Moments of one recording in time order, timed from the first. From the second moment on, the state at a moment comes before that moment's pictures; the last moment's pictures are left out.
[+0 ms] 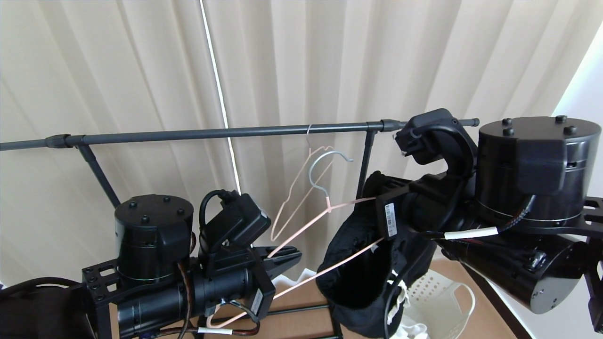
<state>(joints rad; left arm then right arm) -0.70 1.64 -0.54 -0.78 -0.24 0.19 0.89 1.59 -0.92 -0.37 -0.62 0.04</state>
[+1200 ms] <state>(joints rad) -0.72 1.71 -0.55 -0.90 -0.13 0.11 1.06 1.64 -1.04 -0.46 -0.75 0.24</state>
